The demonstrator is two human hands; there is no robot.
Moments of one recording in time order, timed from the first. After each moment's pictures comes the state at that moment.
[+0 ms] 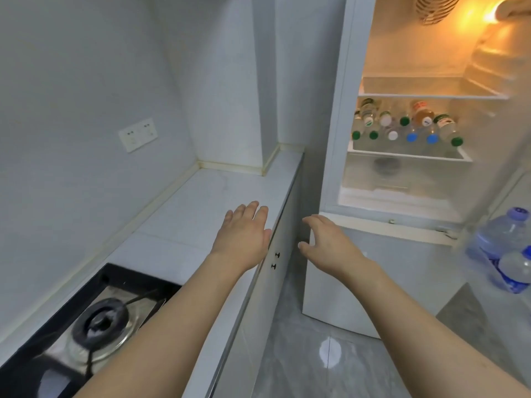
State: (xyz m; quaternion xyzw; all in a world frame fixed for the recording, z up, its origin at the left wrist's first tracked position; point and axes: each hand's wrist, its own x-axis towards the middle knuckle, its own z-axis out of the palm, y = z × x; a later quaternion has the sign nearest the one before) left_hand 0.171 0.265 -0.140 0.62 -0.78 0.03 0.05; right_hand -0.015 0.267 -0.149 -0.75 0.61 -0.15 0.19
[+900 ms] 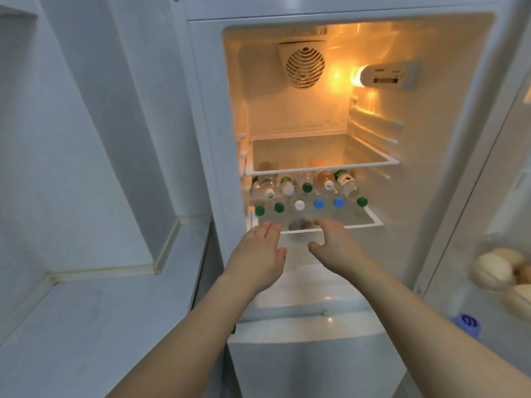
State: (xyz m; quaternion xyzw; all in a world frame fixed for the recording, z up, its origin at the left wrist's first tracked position) left_hand -0.083 -0.044 -0.096 0.43 -0.89 -0.06 0.13; right_hand -0.257 -0.002 -0.095 -0.60 0.75 -0.26 0.12
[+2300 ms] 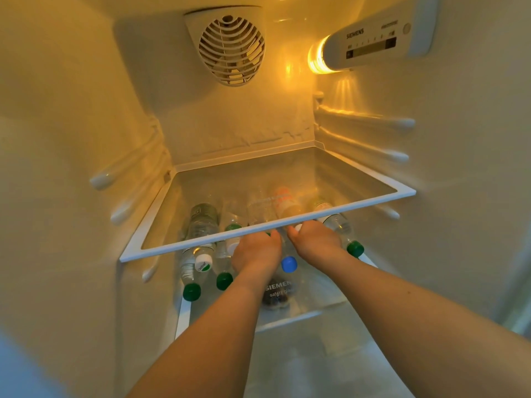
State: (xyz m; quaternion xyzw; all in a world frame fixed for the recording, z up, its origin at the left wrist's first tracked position) left_hand -0.323 -0.311 -0.149 0.62 -0.73 -0.20 0.20; right_hand -0.438 -0.285 -0.158 -0.46 0.85 -0.25 0.12
